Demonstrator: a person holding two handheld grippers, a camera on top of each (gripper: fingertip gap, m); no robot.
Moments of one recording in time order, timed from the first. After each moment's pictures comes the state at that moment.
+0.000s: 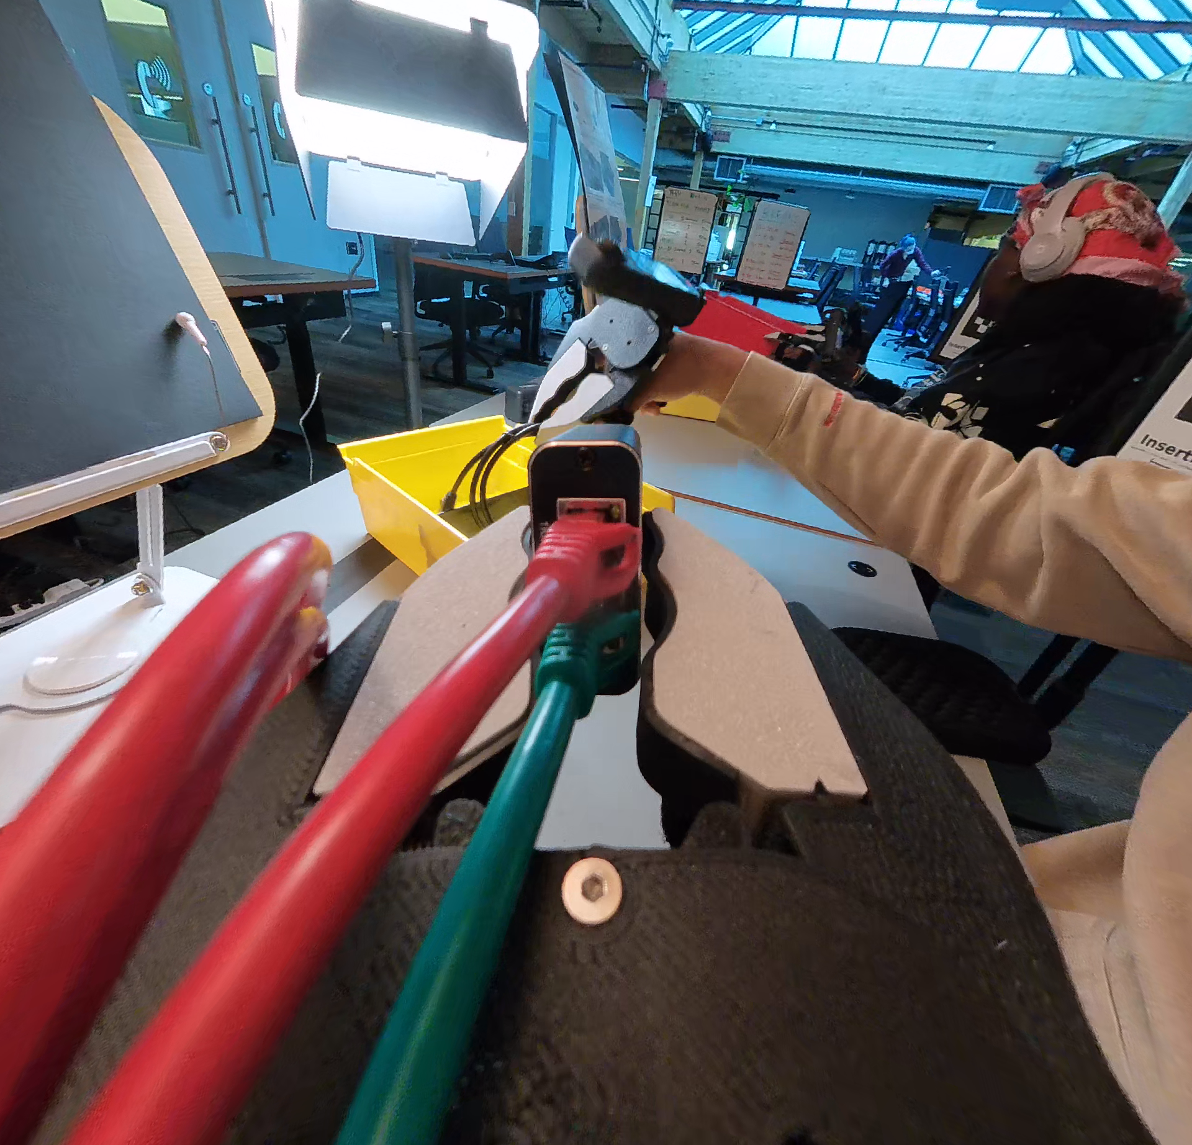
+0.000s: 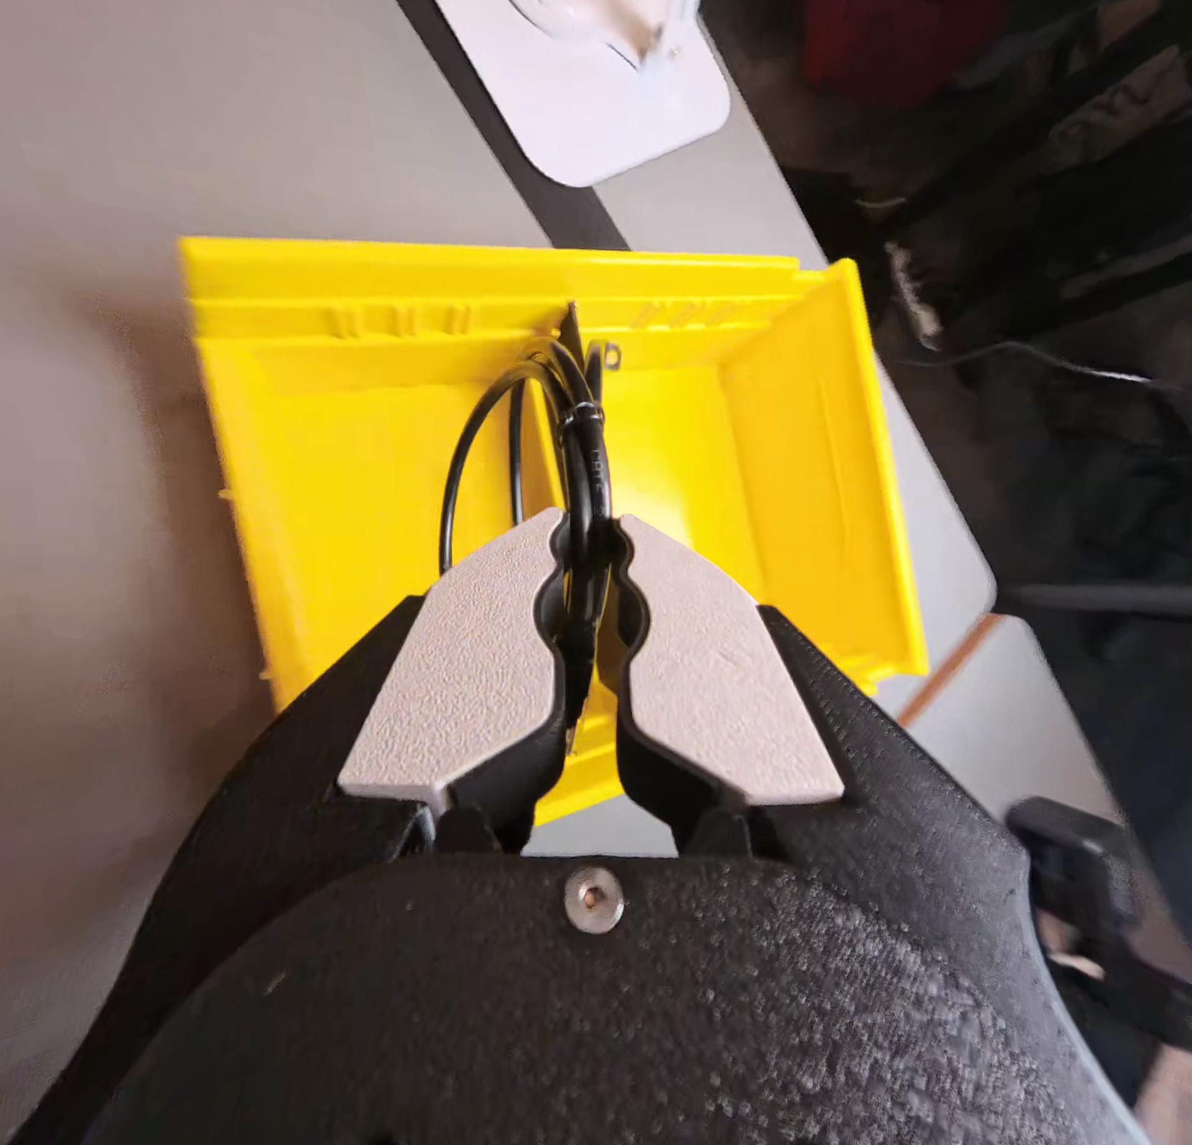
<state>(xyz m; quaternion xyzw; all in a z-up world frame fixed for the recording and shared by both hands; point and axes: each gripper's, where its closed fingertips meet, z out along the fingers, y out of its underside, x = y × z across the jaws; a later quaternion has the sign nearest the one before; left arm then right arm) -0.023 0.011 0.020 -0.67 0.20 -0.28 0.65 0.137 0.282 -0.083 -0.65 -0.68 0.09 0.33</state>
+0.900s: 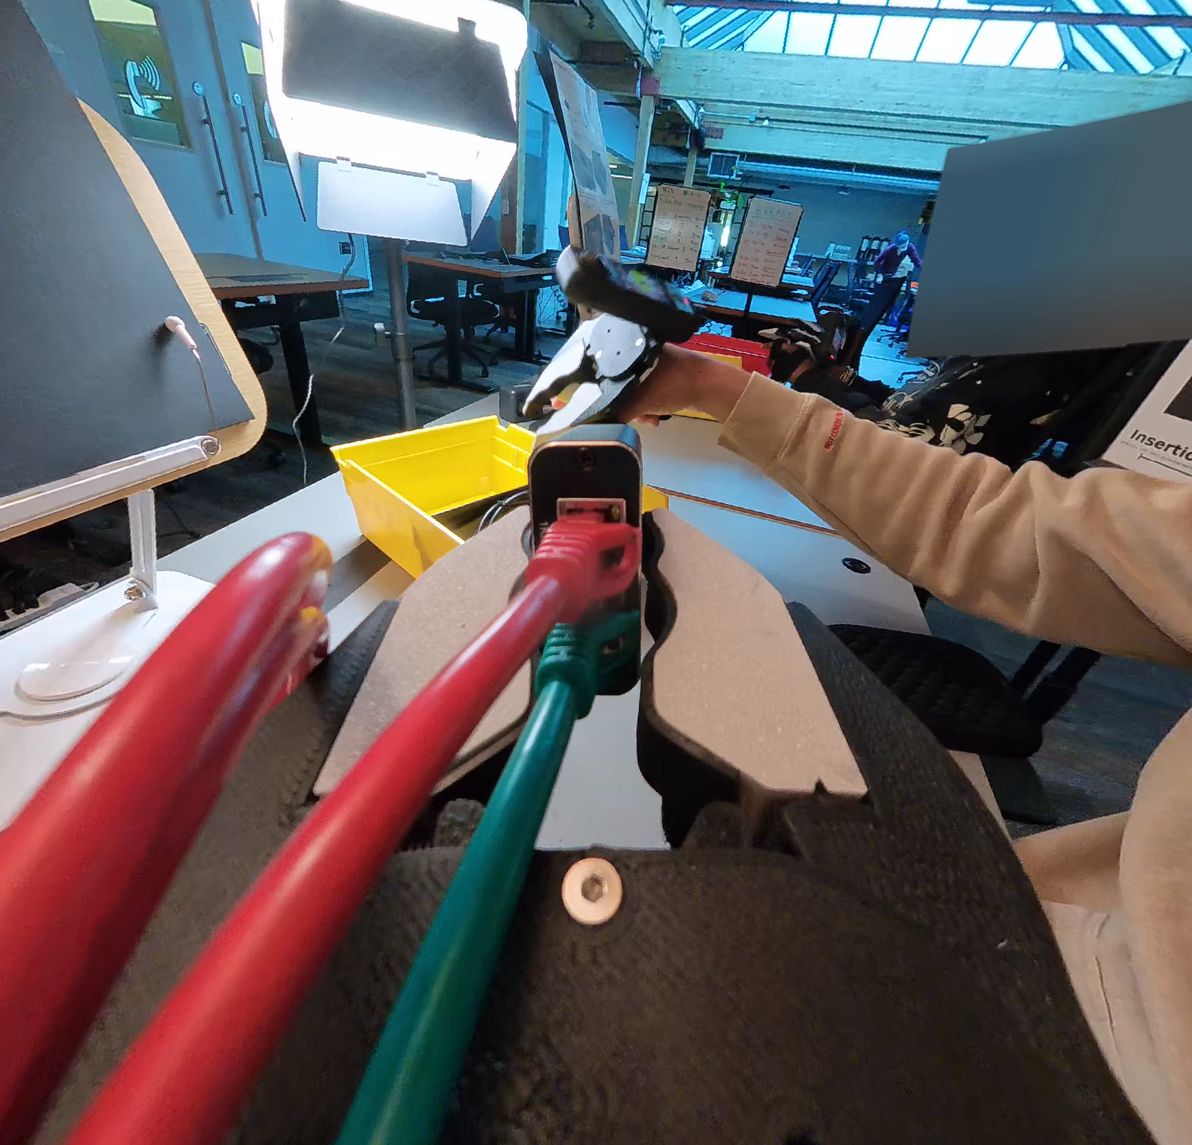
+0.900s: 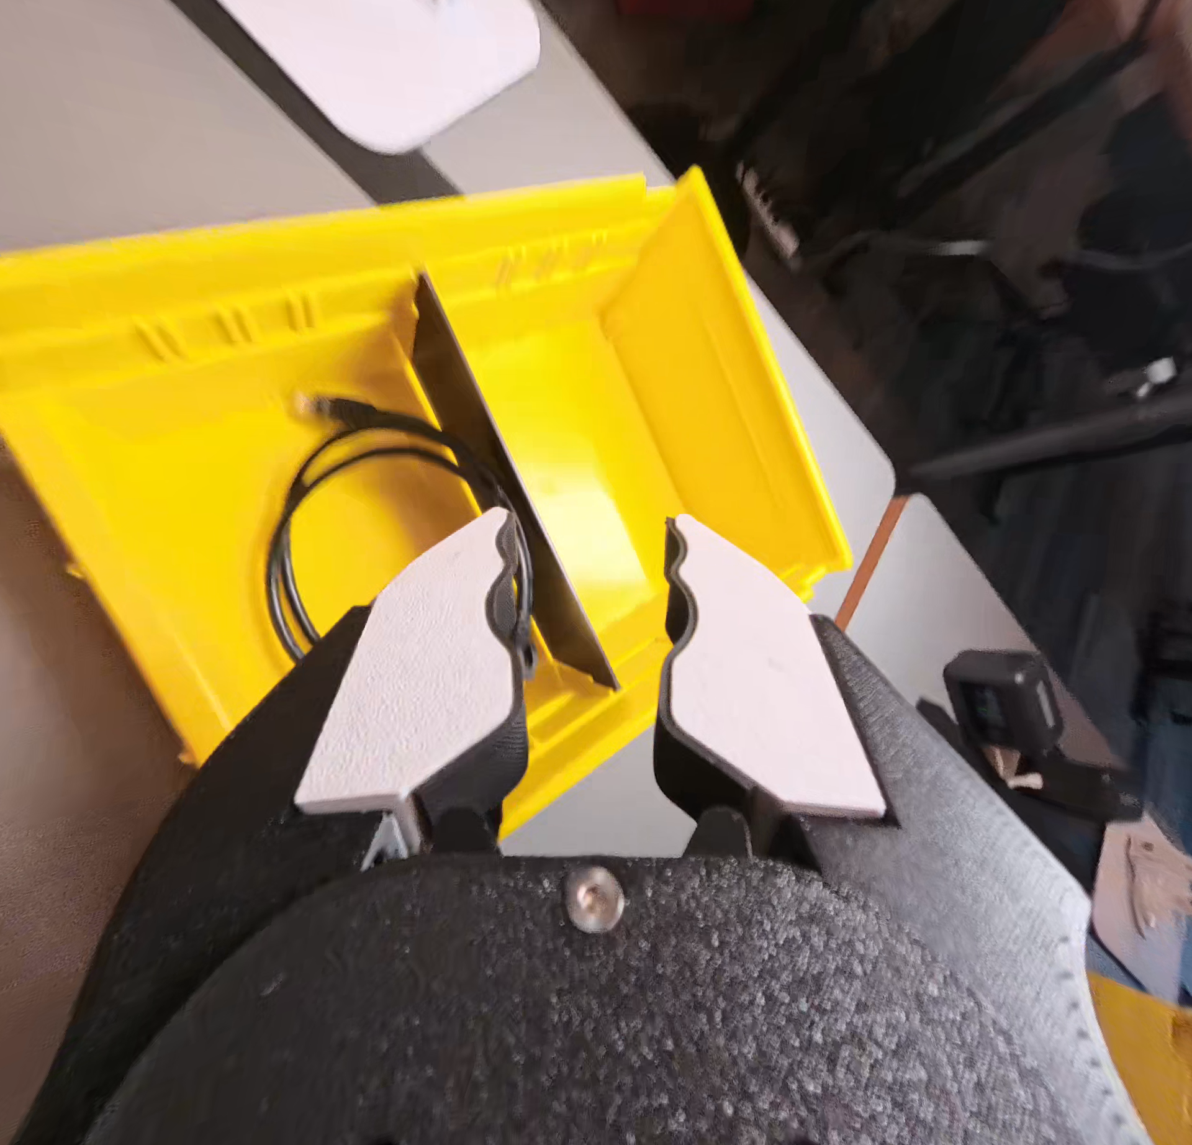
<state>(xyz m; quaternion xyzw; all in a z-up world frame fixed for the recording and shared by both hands) -0.021 0.009 0.021 -0.67 0.20 -0.28 0.65 0.154 0.308 -0.080 -0.71 -0.59 0.02 0.39</state>
